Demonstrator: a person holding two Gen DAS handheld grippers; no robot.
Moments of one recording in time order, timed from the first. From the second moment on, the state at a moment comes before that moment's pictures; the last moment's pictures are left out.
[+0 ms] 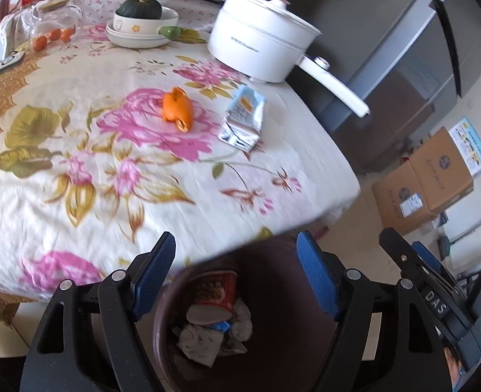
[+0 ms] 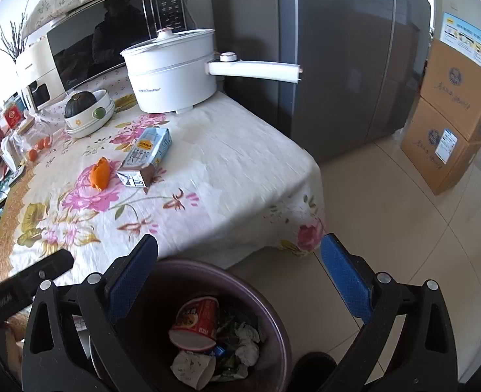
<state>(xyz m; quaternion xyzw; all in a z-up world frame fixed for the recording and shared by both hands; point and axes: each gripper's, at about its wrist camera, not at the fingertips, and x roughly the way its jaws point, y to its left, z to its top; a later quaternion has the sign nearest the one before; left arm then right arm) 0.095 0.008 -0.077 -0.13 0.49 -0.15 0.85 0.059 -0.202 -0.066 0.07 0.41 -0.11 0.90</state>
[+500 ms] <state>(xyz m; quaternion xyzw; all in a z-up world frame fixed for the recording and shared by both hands) 0.193 0.036 -0.089 -0.14 0.49 -0.09 0.86 0.152 -0.178 -0.066 0.06 0.43 -0.08 0.90</state>
